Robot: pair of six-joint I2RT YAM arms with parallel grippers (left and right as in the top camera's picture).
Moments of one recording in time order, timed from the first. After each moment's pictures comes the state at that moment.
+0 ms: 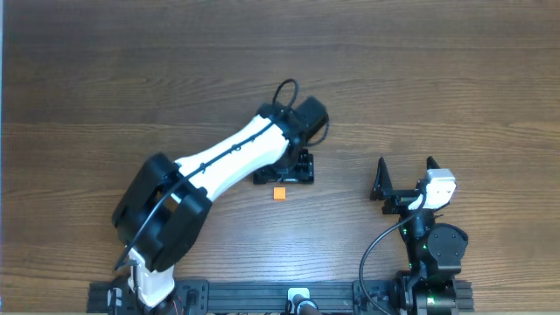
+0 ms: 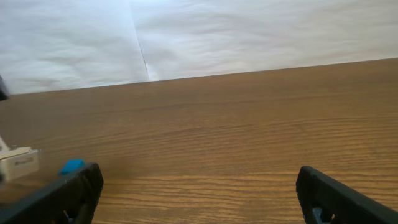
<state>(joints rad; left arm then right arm) -0.78 1.97 1.44 -1.06 0.08 -0.77 -0.01 0.01 0.01 -0.07 -0.08 0.13</state>
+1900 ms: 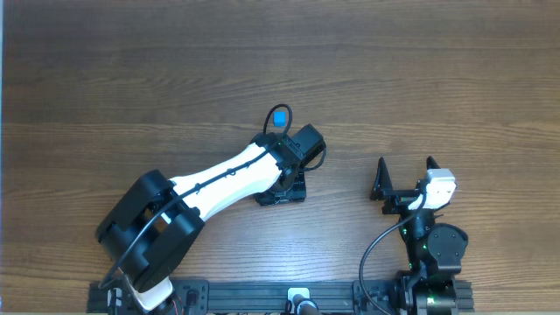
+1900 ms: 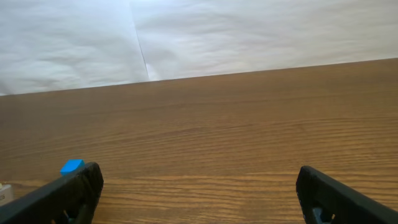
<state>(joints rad) -0.84 1.87 1.19 -0.85 0.07 -0.93 -0.01 0.01 0.01 -0.07 -0.08 0.13</state>
